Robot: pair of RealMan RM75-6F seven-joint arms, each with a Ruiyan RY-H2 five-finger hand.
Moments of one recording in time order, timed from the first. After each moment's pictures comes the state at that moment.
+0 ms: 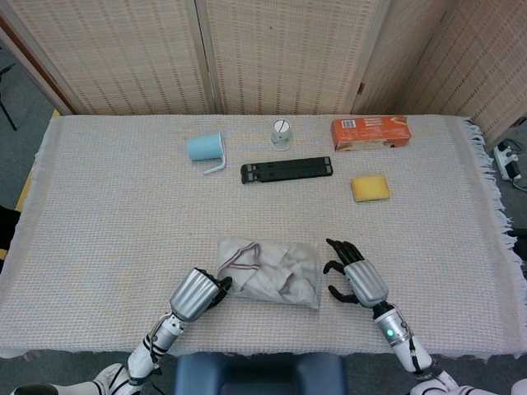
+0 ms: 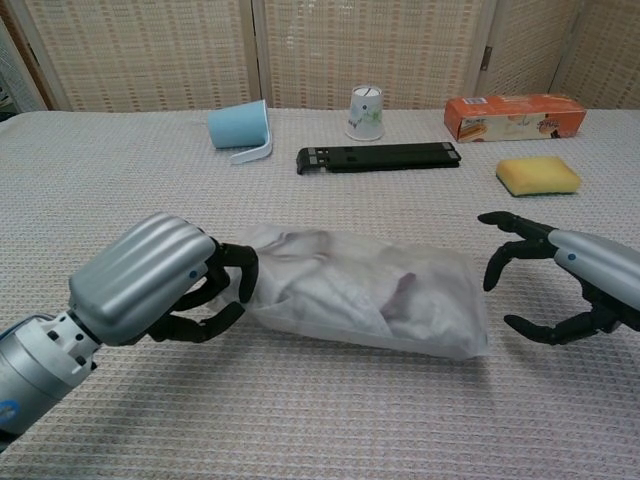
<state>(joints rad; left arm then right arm) -0.51 -1.97 0.04 -0.93 1.77 1.49 0.12 0.36 -1.65 0.02 -1.21 -1.61 1.20 0.19</state>
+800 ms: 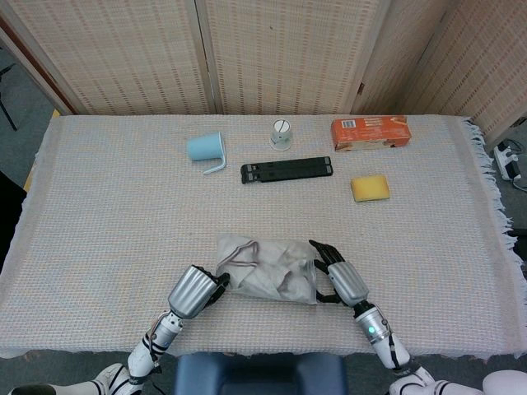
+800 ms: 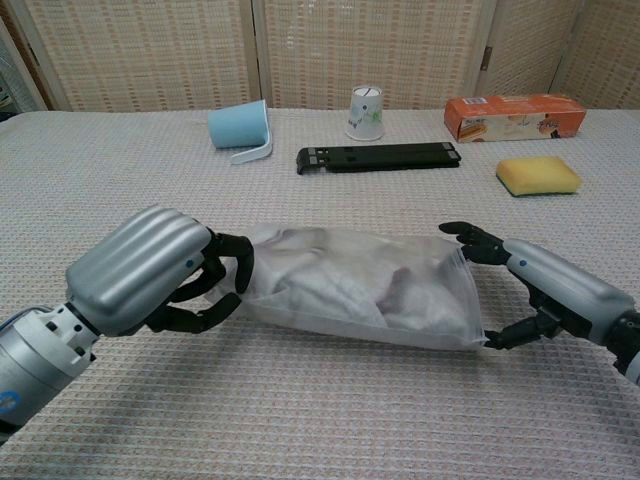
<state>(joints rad) -0.51 -1.96 0.02 -0.96 1.75 1.48 0.13 0.40 -1.78 0.02 -1.13 -1.58 1.18 0.35</state>
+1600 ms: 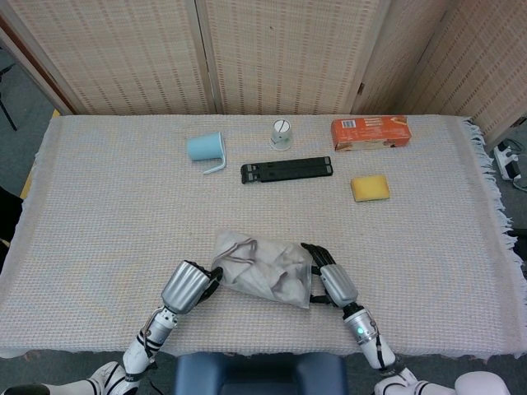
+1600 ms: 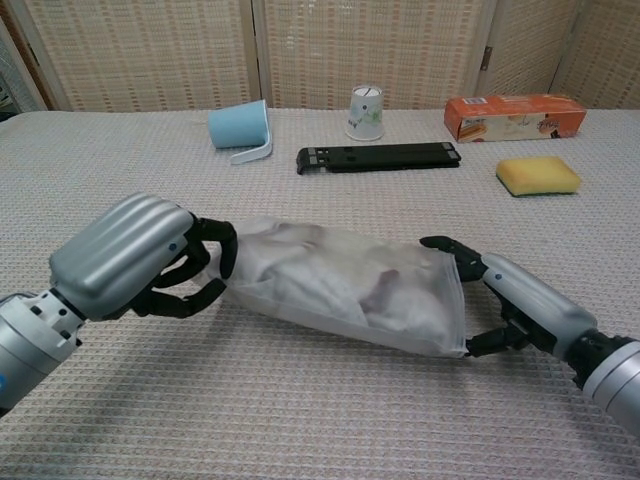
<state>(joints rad) -0.51 -1.93 0.00 -0.98 1.73 1.48 0.12 0.40 -1.92 0.02 -0.96 -1.57 1.22 0.45</state>
